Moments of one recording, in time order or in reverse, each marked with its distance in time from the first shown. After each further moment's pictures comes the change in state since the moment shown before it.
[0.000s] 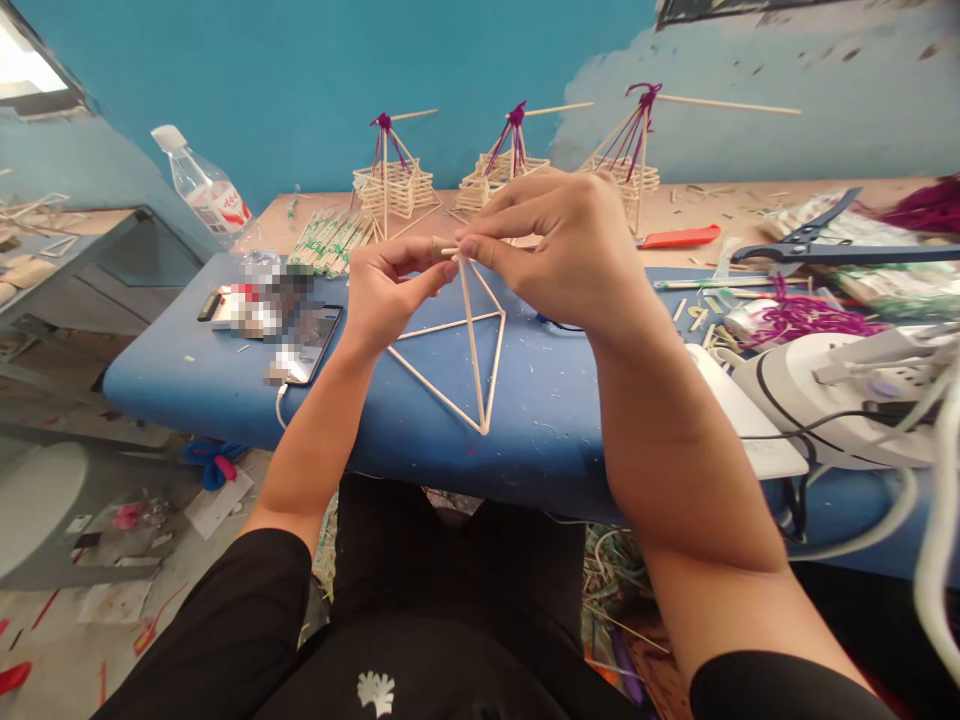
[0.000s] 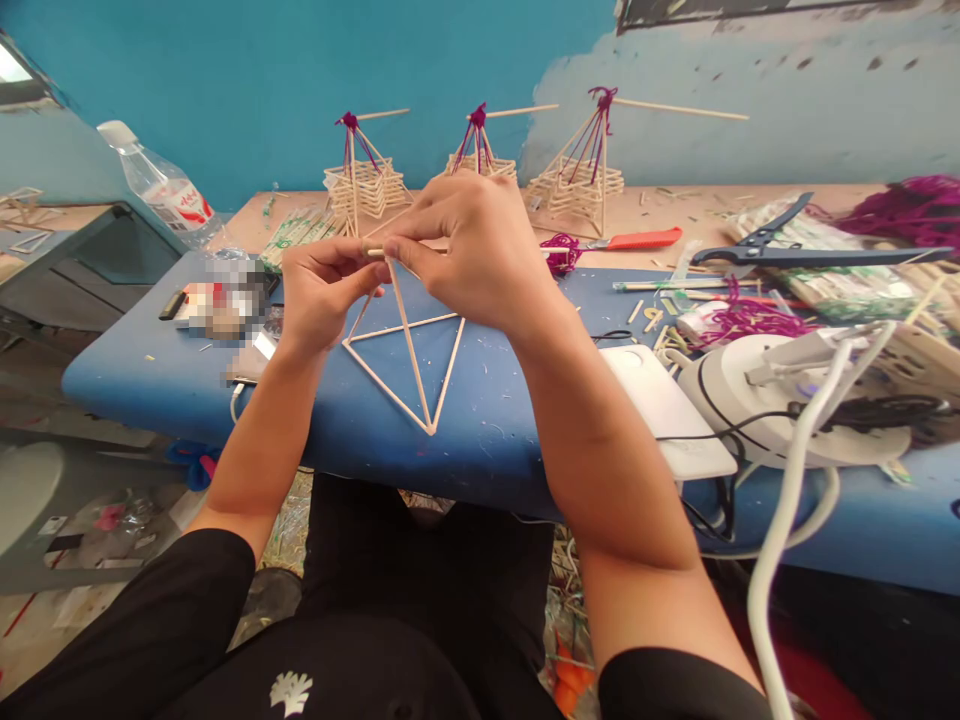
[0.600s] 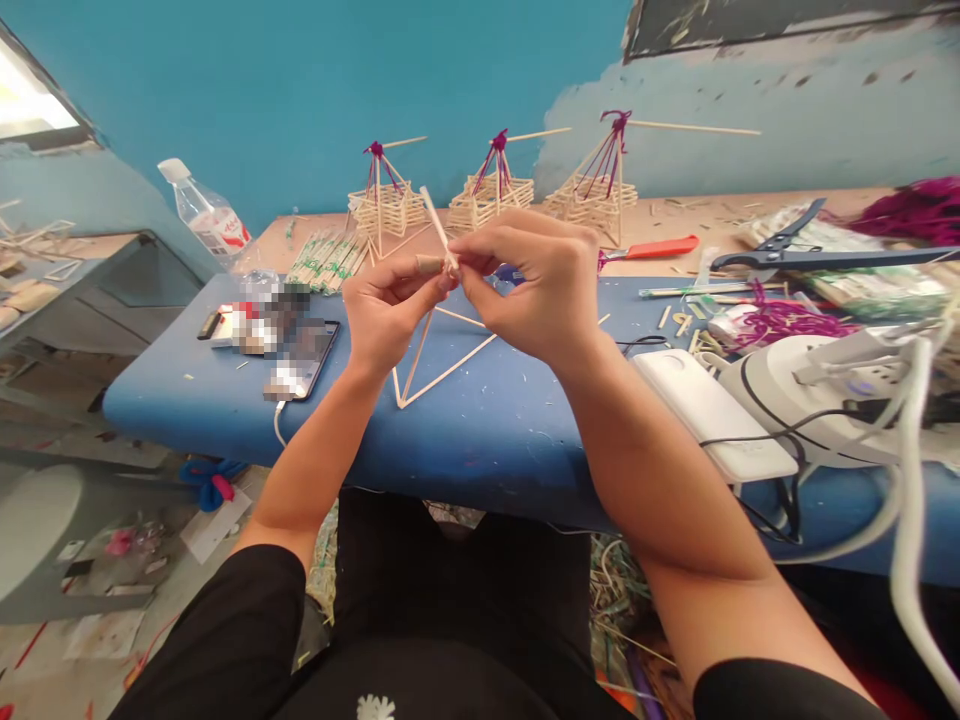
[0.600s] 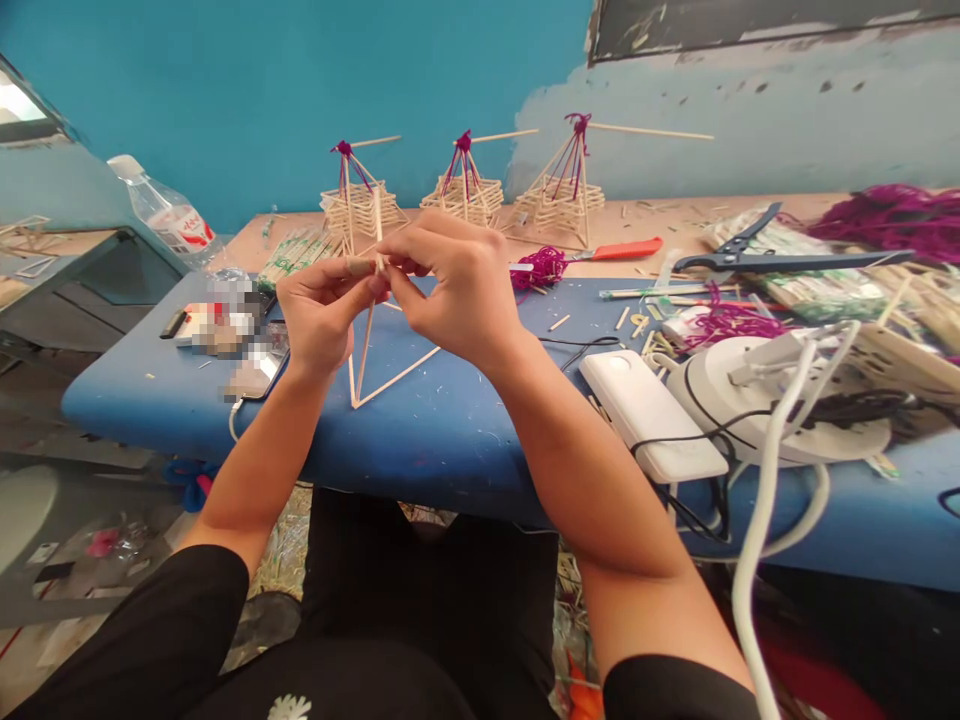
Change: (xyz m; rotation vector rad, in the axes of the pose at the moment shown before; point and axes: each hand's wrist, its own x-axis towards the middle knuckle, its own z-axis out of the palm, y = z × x) left_hand -0.008 0.012 0.023 -0.157 0.145 0.011; right_hand -0.020 -0.006 0.023 0.065 0.244 -0.102
